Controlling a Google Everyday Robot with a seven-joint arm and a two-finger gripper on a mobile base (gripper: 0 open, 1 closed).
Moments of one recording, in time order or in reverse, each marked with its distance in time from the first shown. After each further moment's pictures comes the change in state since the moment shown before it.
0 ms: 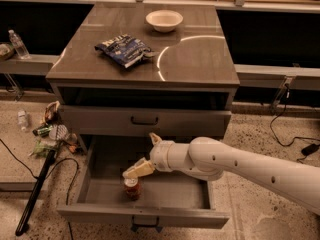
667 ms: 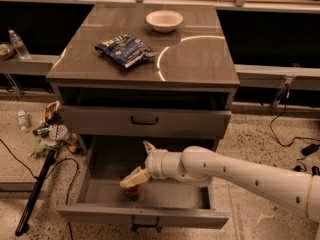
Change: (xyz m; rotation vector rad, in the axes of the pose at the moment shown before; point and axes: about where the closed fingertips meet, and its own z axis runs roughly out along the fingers) arm 0.040 0.006 0.044 -0.046 -0.020 -0.041
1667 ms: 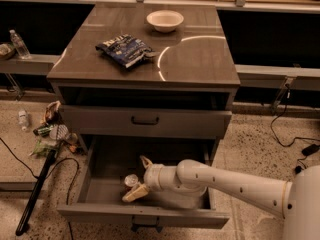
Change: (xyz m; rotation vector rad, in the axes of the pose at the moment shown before) arm 0.089 0.009 0.048 -0.065 0.028 -0.058
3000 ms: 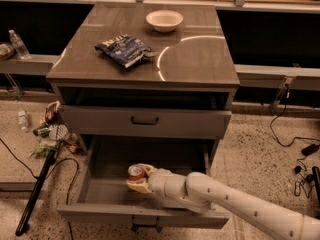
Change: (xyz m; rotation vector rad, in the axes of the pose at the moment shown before) arm -0.018 0.006 -0.026 0.097 -0.174 0.116
